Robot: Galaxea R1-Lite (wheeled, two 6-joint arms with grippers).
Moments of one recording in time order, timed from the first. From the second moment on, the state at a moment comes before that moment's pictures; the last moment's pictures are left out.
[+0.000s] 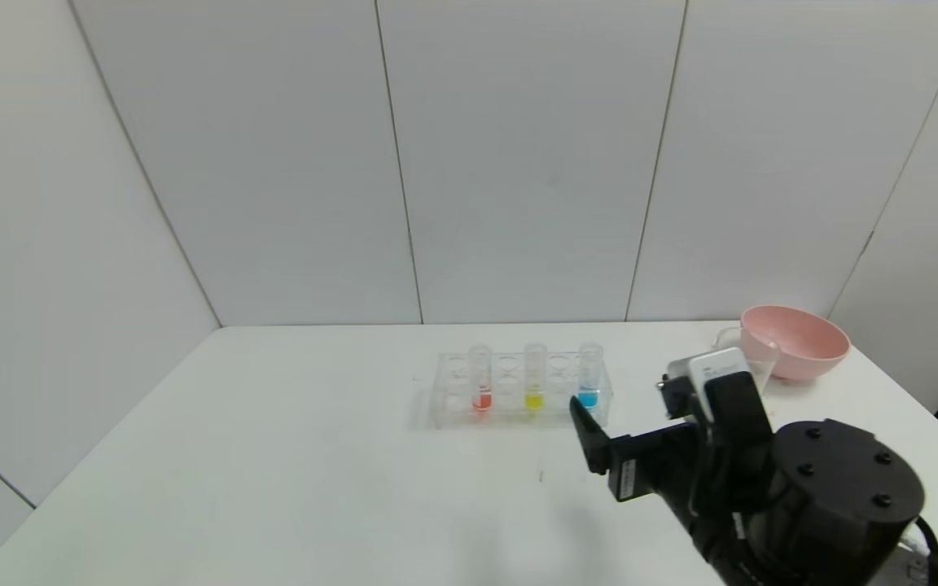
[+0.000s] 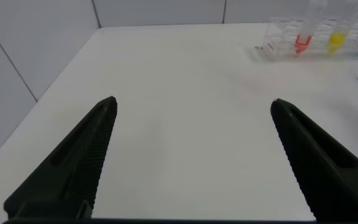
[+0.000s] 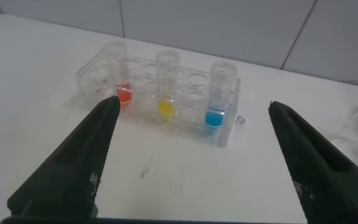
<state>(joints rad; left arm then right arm) 0.00 0.00 0.00 0.00 0.00 0.00 0.87 1.86 -0.51 -1.27 -0.61 0.00</state>
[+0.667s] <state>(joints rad) 0.00 0.00 0.00 0.00 0.00 0.00 1.02 2.03 -0.81 -1.09 -0.67 0.10</state>
